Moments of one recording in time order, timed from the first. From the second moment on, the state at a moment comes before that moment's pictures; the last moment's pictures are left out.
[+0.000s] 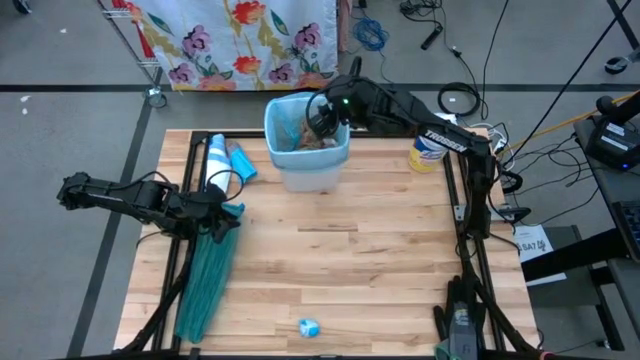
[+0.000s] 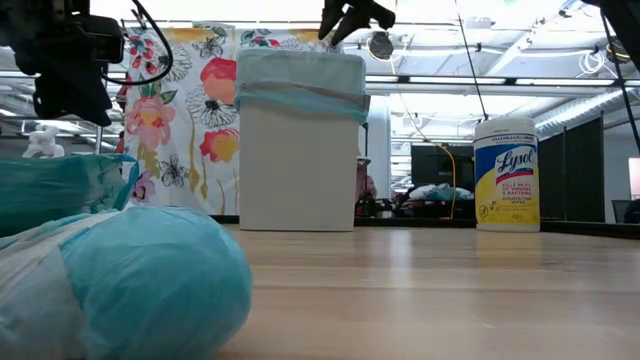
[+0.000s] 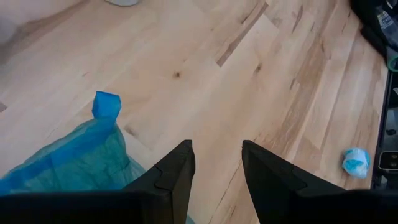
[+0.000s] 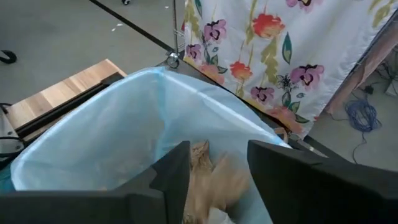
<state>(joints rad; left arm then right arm) -0.16 0.51 0.55 -0.84 -0.14 -0.86 -0.32 1.91 2.24 -0.94 0.44 0.29</state>
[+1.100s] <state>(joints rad) -0.16 0.51 0.55 -0.86 -0.19 -0.79 0.26 1.95 2.24 -1.29 0.38 0.81</state>
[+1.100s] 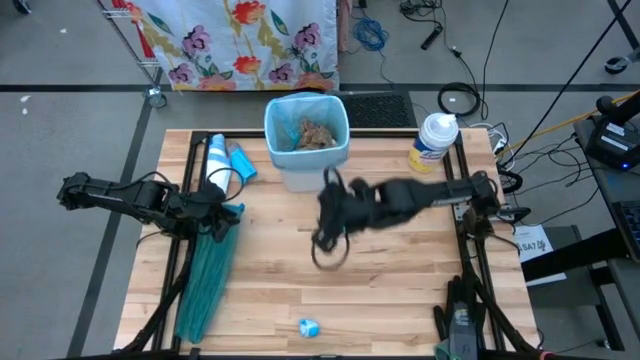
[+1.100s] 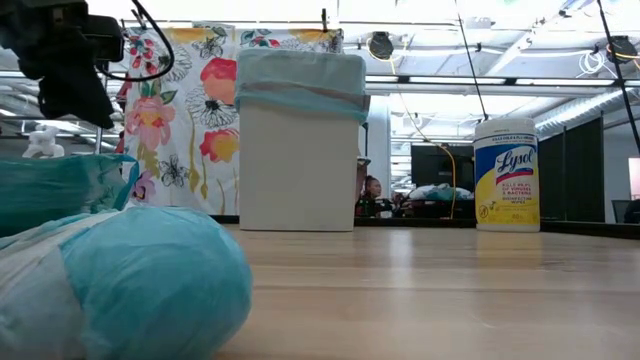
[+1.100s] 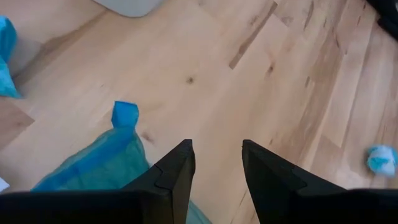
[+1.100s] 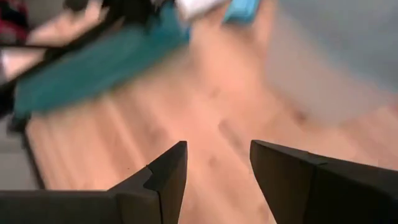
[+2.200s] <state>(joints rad) -0.16 0.51 0.55 -0.94 -0.15 -0.75 0.54 2.45 2.24 -1.04 0.13 0.40</state>
